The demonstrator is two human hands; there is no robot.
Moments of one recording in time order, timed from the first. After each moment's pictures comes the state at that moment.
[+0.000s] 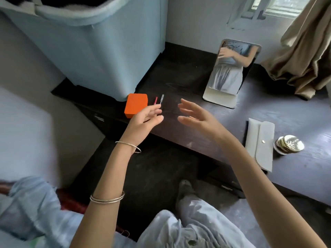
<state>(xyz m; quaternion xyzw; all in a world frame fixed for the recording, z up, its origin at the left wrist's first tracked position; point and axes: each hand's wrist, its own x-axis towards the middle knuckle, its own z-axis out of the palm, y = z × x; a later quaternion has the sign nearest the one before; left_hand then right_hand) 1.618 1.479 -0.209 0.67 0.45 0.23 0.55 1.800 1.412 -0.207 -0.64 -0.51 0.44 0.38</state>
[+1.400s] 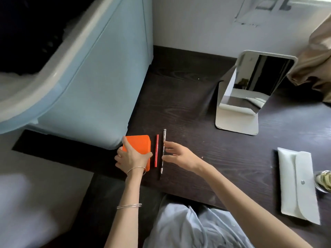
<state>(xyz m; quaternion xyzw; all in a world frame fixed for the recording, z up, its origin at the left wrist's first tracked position) 1.678 1.719 -0.368 0.61 0.75 -0.03 0.24 1.818 1.633 -0.332 -0.67 -0.40 0.56 0.27</state>
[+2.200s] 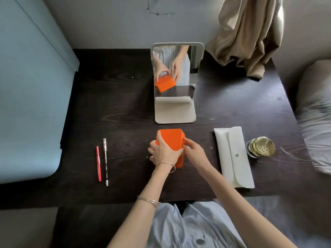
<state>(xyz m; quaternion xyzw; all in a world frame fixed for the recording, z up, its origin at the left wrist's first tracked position) 1.902 1.569 -0.366 0.72 0.55 -0.10 0.41 1.962 1.486 -0.344 -0.81 -0.09 0.41 0.40</state>
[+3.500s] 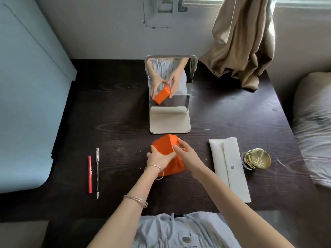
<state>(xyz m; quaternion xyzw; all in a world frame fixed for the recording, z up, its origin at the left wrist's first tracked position) 1.915 1.590 -0.390 0.65 0.54 -0.17 0.50 1.994 1.497 -0.368 -0.74 -0.03 0.49 0.47</state>
